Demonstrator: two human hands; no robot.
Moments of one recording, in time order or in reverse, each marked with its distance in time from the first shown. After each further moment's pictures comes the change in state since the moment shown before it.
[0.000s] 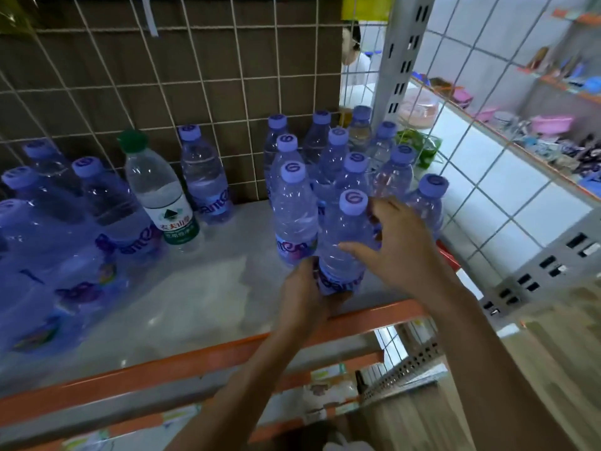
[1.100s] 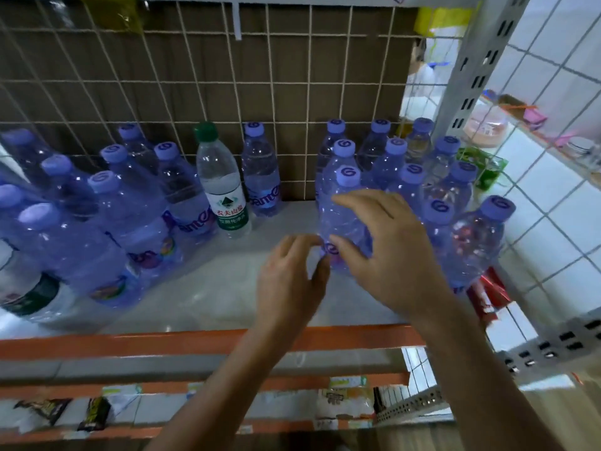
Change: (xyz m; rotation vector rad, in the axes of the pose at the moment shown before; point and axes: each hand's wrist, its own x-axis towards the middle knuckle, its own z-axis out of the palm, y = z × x) left_hand -0.027 0.033 -0.086 0.405 0.442 0.308; right_hand 0.002 -0.064 0.017 0.046 0.113 -0.386
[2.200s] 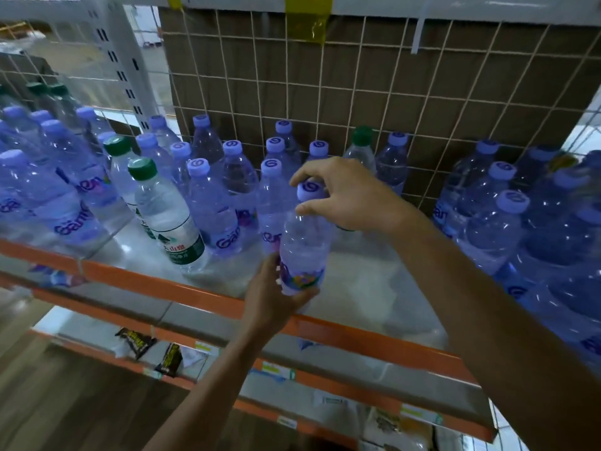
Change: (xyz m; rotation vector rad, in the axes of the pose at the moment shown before) left_hand -0.048 -0.162 -0.101 -0.218 -0.001 -0.511; right_hand 0.119 -0.143 0.097 0.234 -0.558 -0.212
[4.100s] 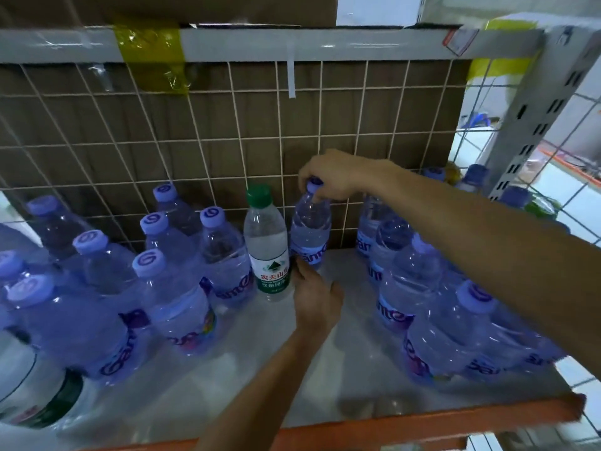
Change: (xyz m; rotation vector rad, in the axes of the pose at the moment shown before) left_hand 0.098 0.095 0.170 0.221 -0.212 0.074; right_hand 0.070 0.160 -0.098 -0.506 -0.238 0.262
